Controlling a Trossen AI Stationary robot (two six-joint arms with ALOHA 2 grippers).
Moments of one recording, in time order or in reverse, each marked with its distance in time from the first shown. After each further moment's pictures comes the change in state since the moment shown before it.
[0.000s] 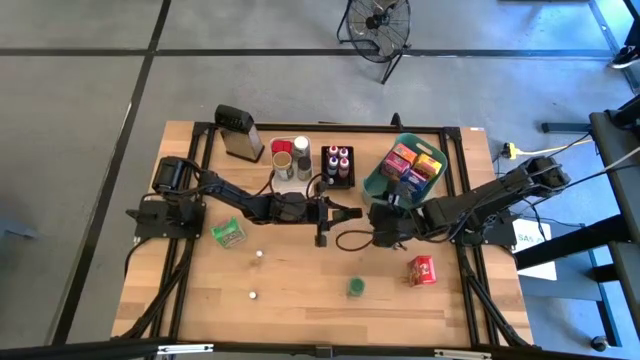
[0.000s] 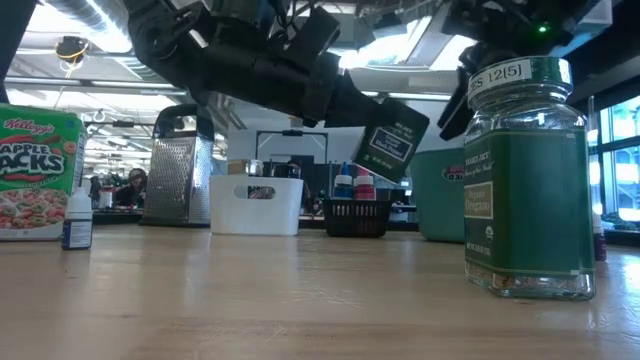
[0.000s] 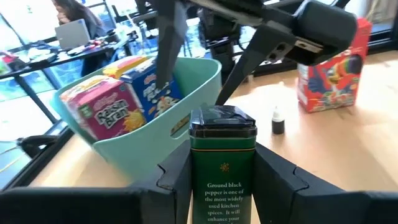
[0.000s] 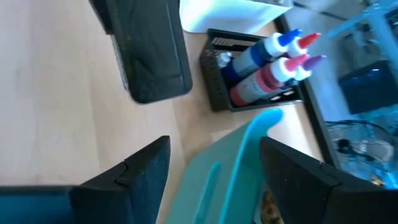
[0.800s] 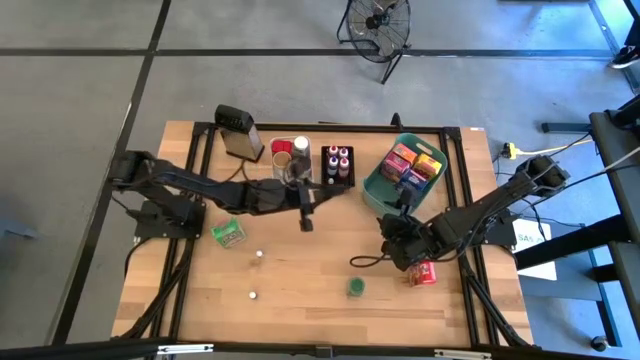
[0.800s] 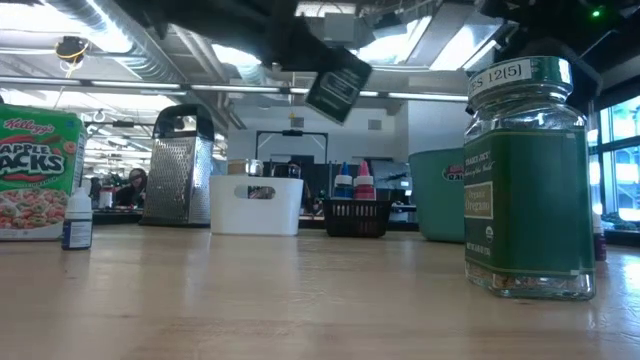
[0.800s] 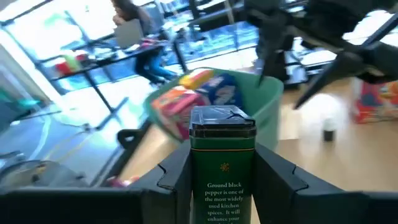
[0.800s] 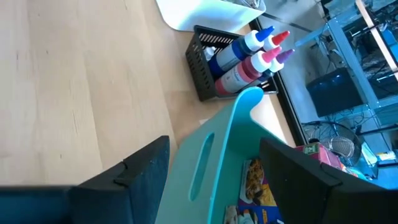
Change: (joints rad) left arm -0.009 -0.368 -0.052 -0.325 -0.193 0.034; right arm 0.175 0.000 0.000 -0.185 0.178 0.228
